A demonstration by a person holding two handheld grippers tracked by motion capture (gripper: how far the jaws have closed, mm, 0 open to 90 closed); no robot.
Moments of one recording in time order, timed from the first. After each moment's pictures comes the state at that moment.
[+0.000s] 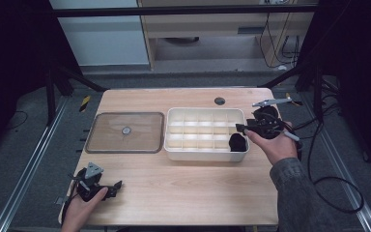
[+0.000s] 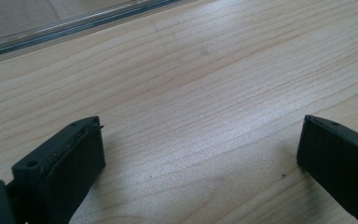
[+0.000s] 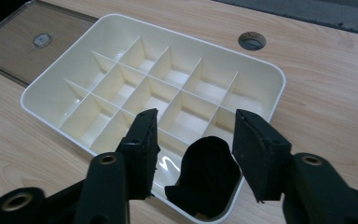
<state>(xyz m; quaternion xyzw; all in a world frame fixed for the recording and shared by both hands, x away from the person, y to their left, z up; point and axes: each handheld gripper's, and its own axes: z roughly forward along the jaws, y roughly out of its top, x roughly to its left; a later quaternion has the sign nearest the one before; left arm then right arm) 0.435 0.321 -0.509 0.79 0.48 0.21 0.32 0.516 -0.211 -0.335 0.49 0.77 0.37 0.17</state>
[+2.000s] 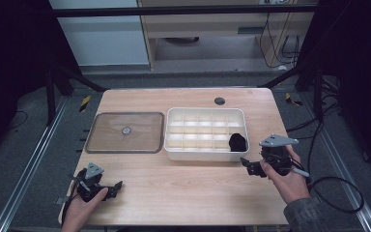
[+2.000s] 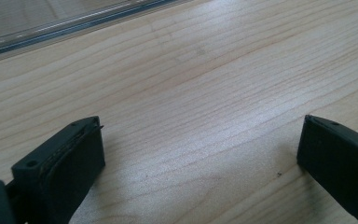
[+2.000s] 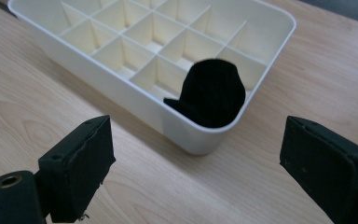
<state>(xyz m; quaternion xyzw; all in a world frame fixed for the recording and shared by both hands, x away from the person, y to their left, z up) 0.434 0.321 -0.509 0.79 0.48 0.21 0.32 0.448 -0.233 -0.400 0.43 0.80 0.36 0.23</state>
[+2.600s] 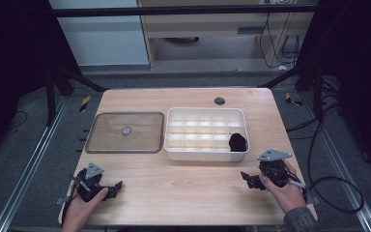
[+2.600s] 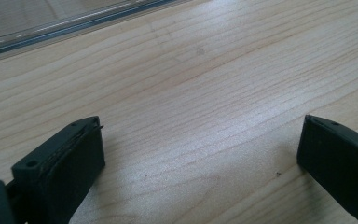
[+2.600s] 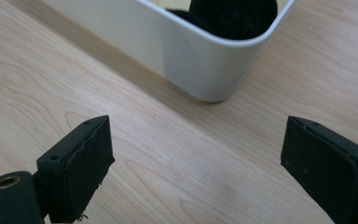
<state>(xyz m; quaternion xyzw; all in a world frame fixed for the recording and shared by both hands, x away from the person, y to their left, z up) 0.434 0.320 -0.509 0.79 0.48 0.21 0.32 0.440 -0.241 -0.458 0.43 0.81 0.34 0.20</state>
